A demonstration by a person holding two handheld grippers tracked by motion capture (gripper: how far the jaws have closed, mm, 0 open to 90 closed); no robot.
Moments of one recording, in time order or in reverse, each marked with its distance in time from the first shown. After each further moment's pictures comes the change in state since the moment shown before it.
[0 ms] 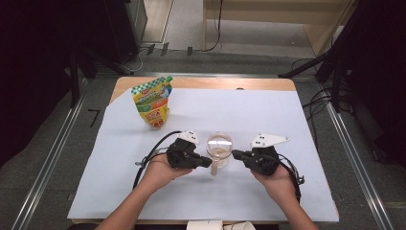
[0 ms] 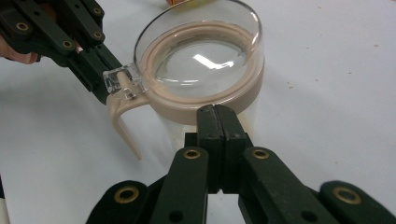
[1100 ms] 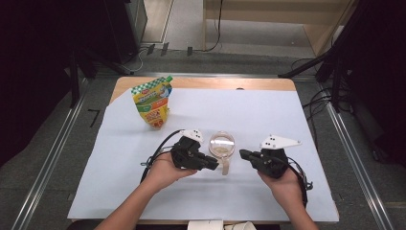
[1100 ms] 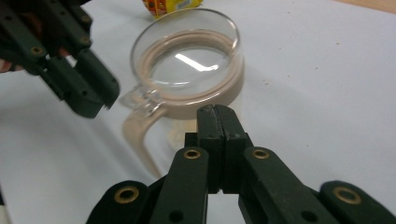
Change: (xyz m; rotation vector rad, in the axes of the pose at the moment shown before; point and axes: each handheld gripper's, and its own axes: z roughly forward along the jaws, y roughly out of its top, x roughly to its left) left arm -0.008 0.013 -0.003 -0.011 -0.082 0.002; right arm 0.003 -0.006 -0.023 -0.037 -0.056 0.056
